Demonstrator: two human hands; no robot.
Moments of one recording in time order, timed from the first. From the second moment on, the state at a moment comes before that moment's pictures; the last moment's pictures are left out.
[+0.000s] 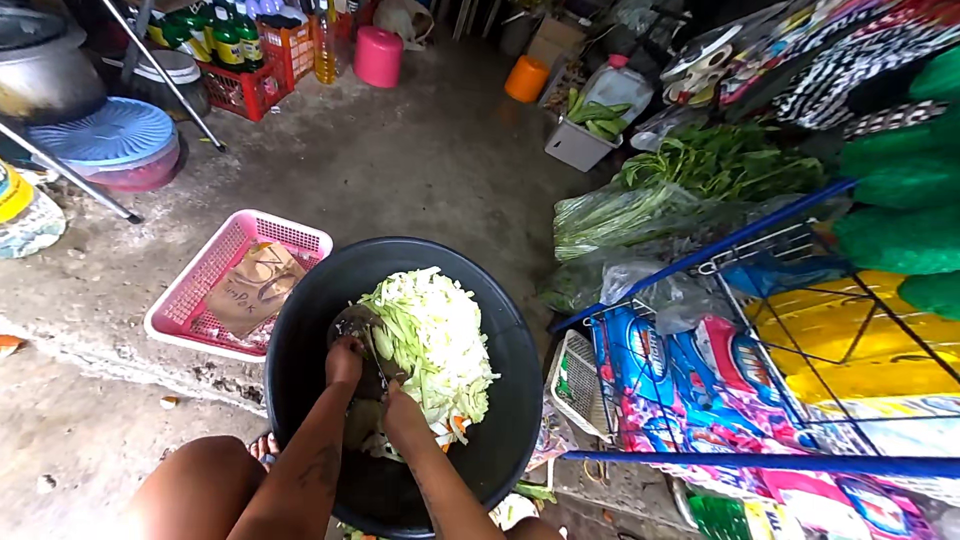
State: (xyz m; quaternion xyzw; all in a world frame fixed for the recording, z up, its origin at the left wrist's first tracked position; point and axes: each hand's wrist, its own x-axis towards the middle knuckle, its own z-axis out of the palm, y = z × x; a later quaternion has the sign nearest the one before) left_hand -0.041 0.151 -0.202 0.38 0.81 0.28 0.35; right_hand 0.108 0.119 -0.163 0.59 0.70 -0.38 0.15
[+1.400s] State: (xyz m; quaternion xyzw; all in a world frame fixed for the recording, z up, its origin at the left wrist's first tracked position) left_hand 0.009 0.079 -0.182 0.43 0.80 -0.12 0.40; right_hand 0.137 0.136 -0.159 0.54 0.74 -0.39 0.12
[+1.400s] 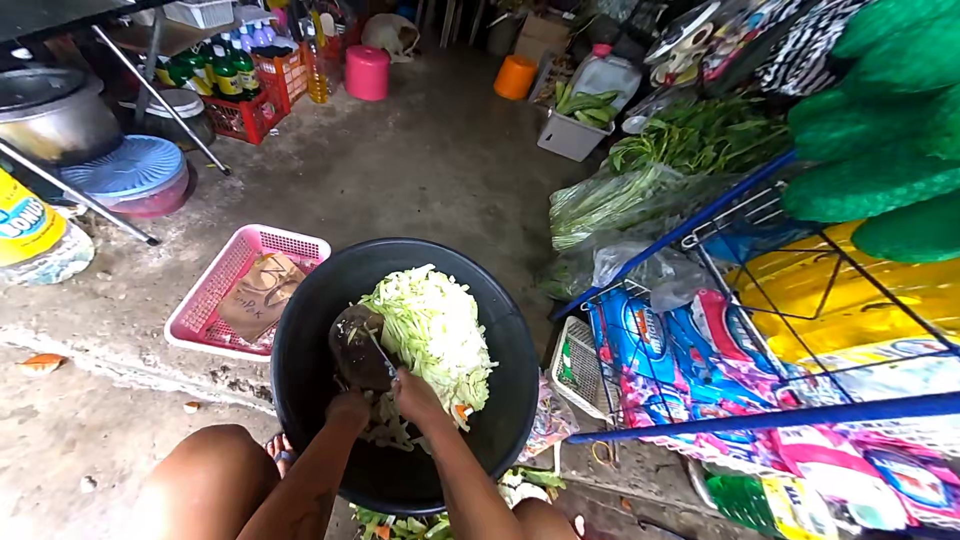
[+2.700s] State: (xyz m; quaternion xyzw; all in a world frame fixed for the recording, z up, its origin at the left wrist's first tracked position) left_hand -0.037 0.170 -0.179 0.21 0.73 0.36 0.54; right_hand 0.142 0.128 -0.147 0.60 0.68 -0.41 0.07
